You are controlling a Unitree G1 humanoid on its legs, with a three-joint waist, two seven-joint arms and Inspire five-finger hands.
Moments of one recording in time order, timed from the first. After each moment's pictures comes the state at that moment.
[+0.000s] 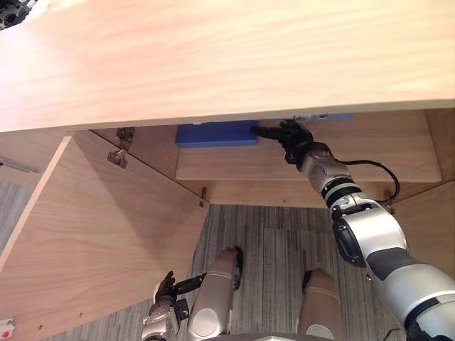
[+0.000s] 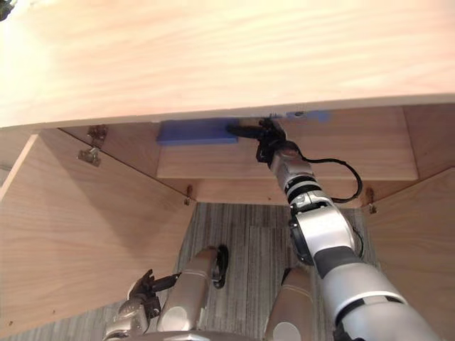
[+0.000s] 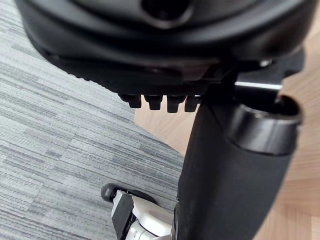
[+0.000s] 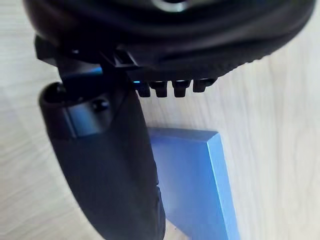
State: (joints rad) left arm -0.02 0.00 0.33 0.95 -0.03 0.02 0.10; right arm -1.07 -0.24 0.10 1.17 0.61 0.14 -0.02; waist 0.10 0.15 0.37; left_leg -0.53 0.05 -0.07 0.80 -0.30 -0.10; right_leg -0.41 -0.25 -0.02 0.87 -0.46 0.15
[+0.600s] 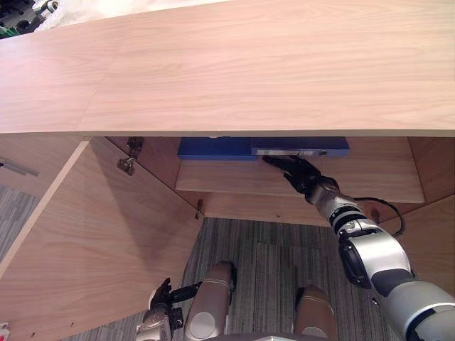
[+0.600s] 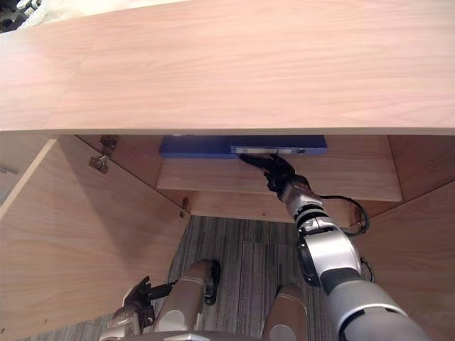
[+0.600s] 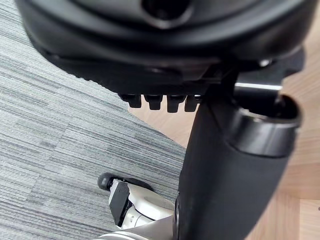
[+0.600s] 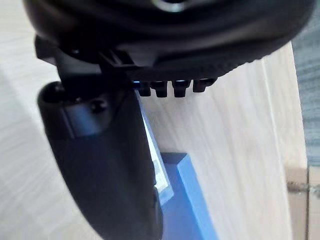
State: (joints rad) left arm 0.00 0.04 0.28 0.97 0.00 0.02 0.06; right arm -0.88 -0.29 0.10 1.21 0.44 0.14 0.08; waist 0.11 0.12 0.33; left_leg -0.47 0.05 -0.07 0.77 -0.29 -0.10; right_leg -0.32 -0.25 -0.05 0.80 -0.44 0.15
